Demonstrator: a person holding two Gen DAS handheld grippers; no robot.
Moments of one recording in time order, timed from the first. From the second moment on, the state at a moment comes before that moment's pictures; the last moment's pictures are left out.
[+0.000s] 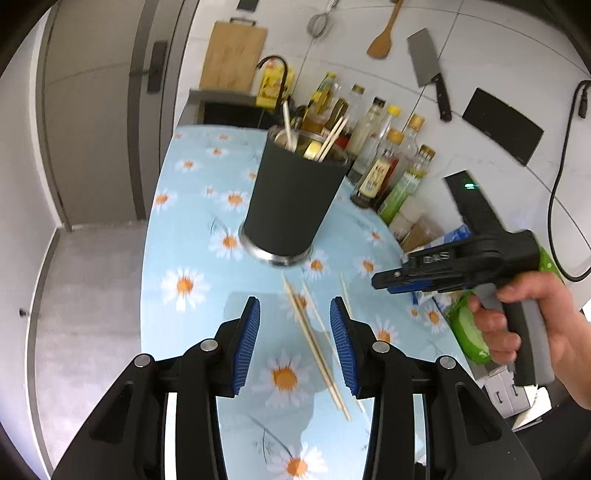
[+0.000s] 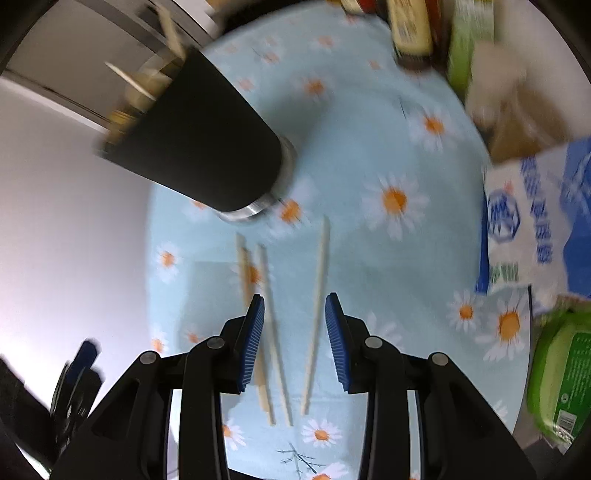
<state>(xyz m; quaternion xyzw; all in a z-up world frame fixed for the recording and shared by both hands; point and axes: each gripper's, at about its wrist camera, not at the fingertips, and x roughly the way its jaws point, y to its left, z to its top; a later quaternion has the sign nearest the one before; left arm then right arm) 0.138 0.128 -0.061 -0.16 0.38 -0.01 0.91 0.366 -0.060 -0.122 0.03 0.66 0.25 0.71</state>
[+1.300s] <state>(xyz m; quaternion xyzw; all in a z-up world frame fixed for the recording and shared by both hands) 0.129 0.133 -0.134 -0.25 0.45 -0.03 0.86 0.353 0.025 -0.187 -0.12 0.69 0.15 0.70</state>
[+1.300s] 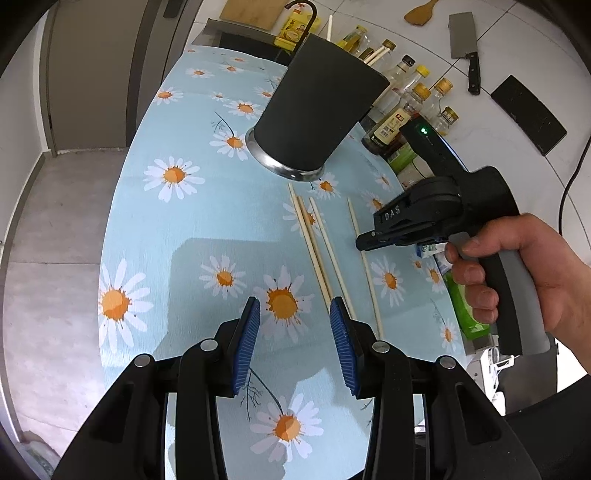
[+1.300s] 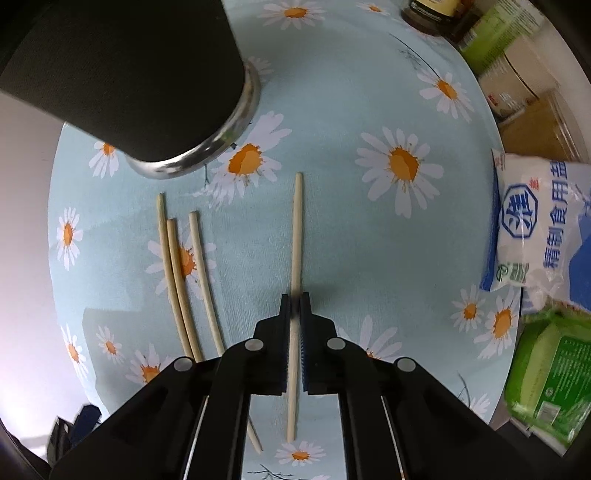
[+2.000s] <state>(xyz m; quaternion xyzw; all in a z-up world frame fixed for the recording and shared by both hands) 0.204 0.100 -0.143 -0.21 0.52 0.03 0.82 0.346 -0.054 -0.121 -0.05 0.64 0.33 0.70</state>
